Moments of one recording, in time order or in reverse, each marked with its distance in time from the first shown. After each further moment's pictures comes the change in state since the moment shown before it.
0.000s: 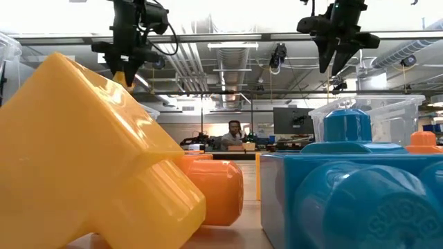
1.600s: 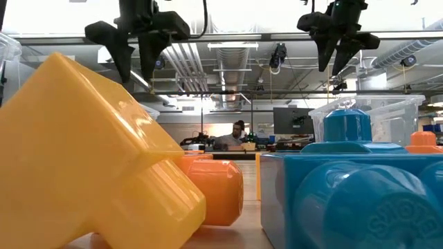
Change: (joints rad) left arm -0.697 0.168 -0.001 -0.011 0.257 -0.764; right arm 0.011 0.000 0.000 0.001 -0.069 -0.008
